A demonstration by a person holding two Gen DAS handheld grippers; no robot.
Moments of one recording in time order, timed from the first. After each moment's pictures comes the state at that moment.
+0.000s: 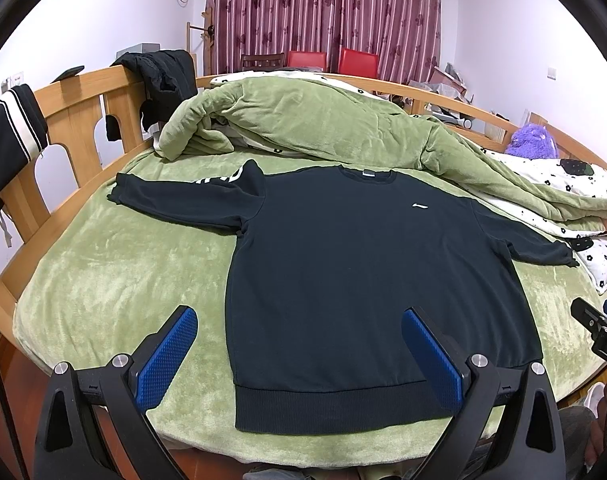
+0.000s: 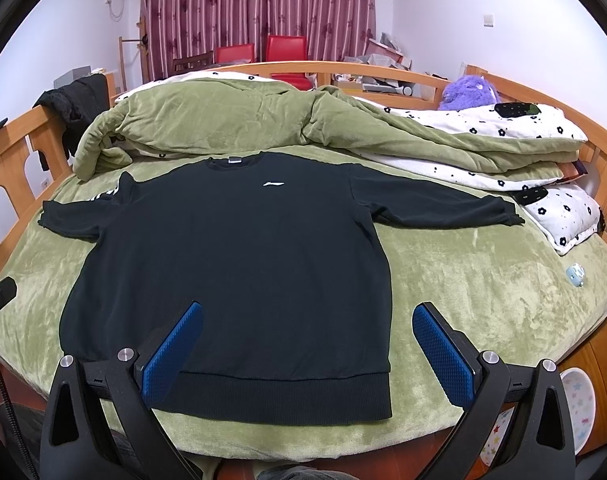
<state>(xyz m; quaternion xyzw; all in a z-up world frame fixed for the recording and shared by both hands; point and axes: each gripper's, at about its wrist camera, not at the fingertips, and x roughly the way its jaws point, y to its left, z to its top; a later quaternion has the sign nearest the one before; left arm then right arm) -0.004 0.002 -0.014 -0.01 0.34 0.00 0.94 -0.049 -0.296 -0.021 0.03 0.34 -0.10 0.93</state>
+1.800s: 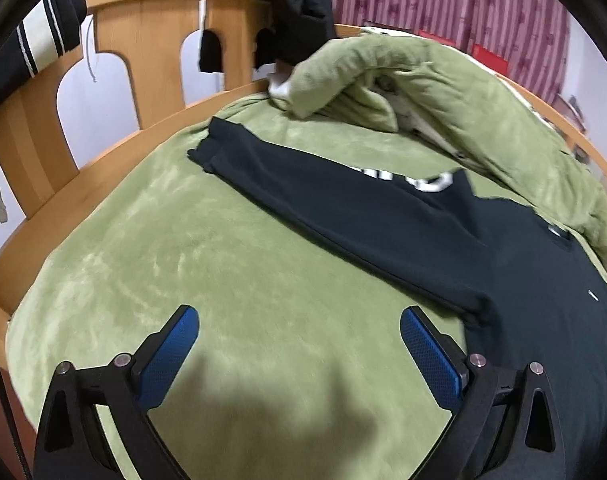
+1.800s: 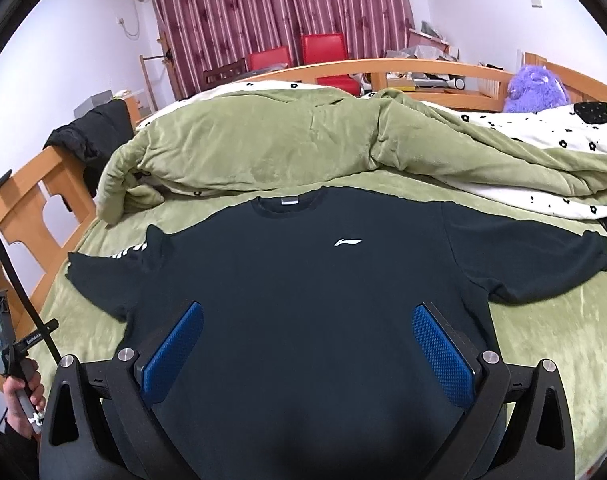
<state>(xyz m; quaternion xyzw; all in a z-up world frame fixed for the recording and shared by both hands) 0.228 0.257 -0.108 -0.10 0.38 0.16 0.90 0.161 -0.278 -0.017 0.09 0.34 -0.01 0.94</state>
